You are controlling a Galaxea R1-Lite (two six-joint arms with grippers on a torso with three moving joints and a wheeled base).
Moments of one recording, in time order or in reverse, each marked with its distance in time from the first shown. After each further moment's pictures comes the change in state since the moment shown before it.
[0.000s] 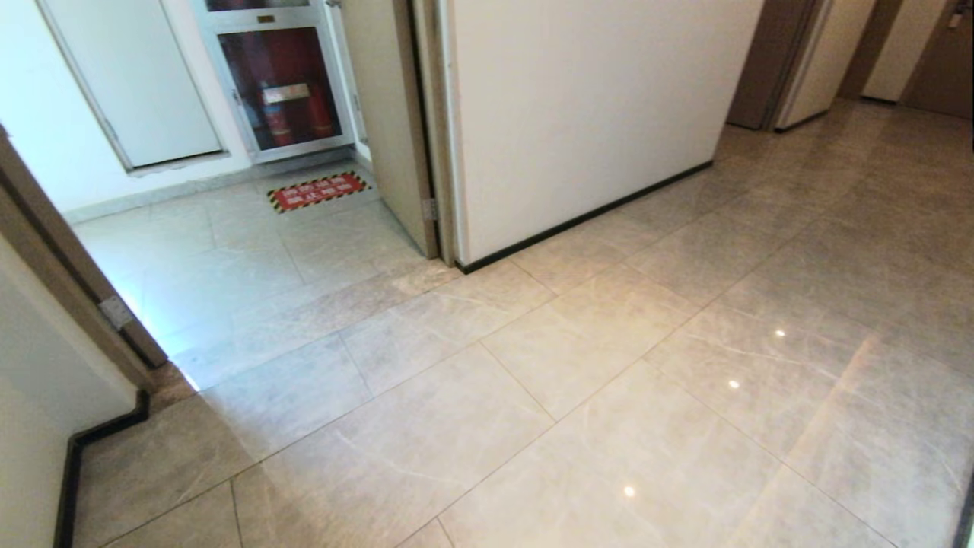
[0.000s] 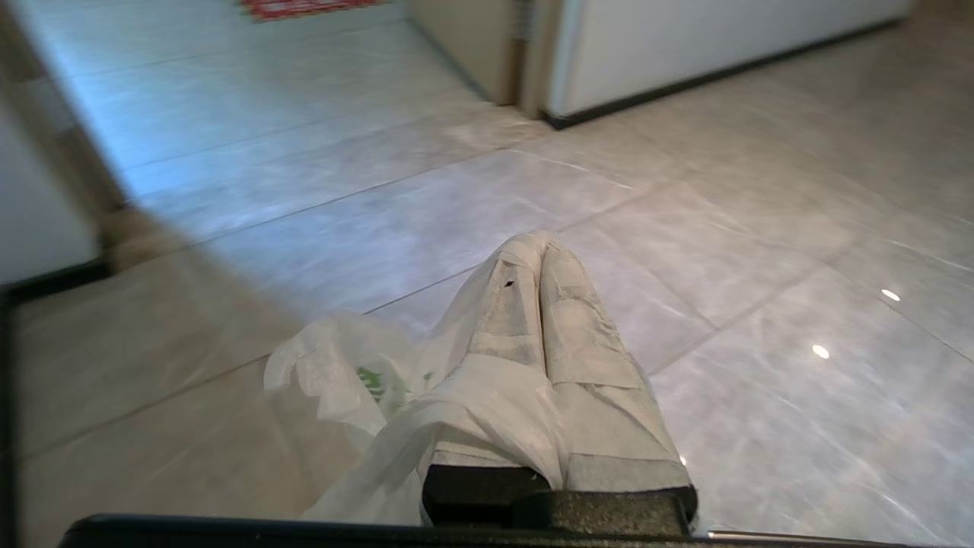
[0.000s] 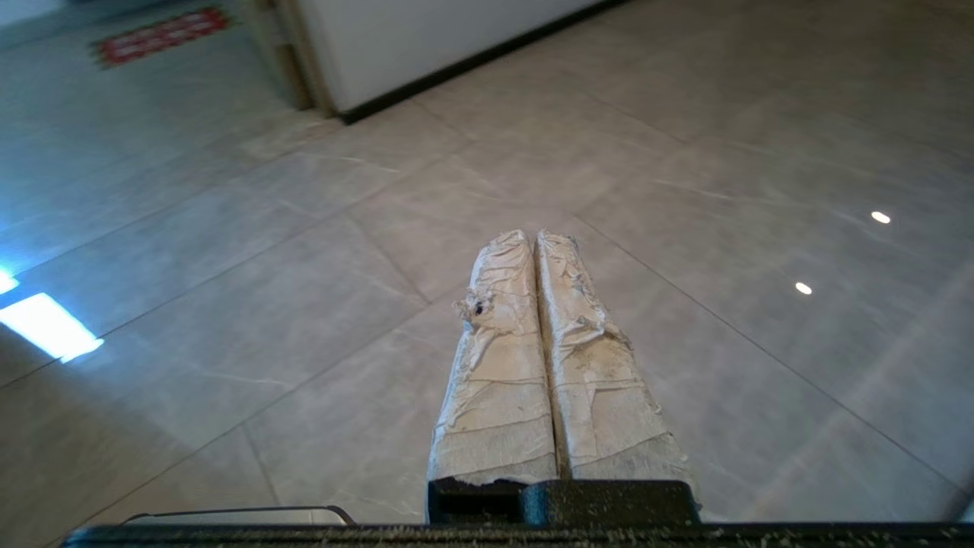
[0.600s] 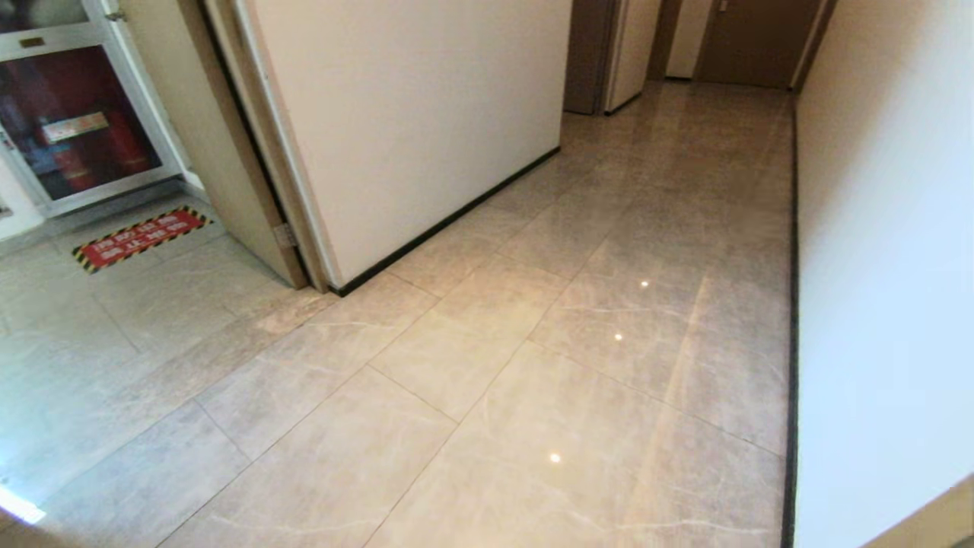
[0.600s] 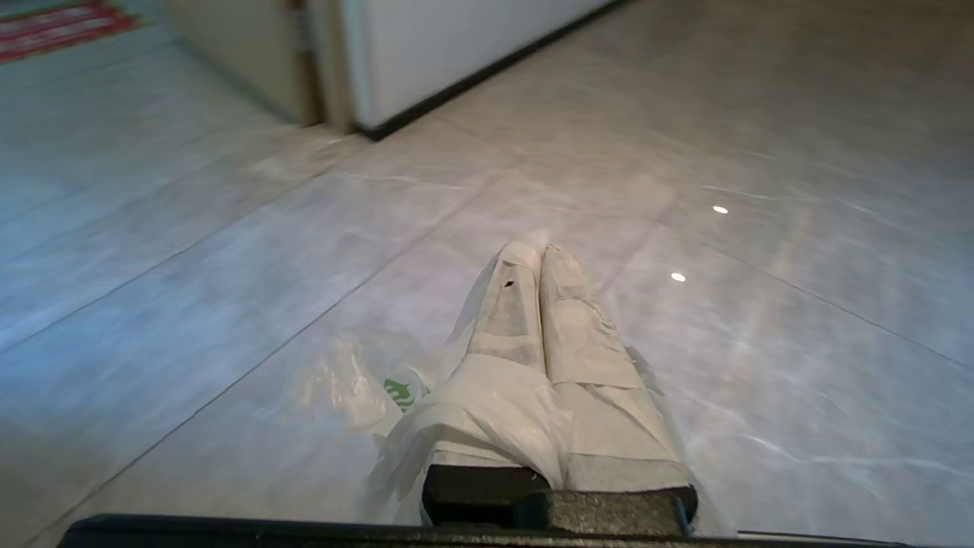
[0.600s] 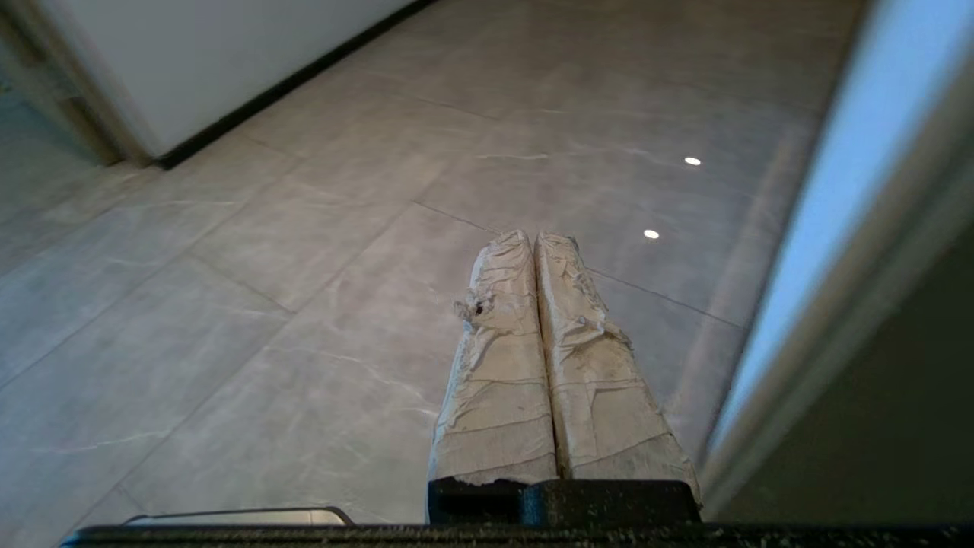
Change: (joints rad) left arm 0.000 0.000 0.000 0.000 0.000 0.000; right arm 0.000 0.000 0.000 0.000 0.000 0.000
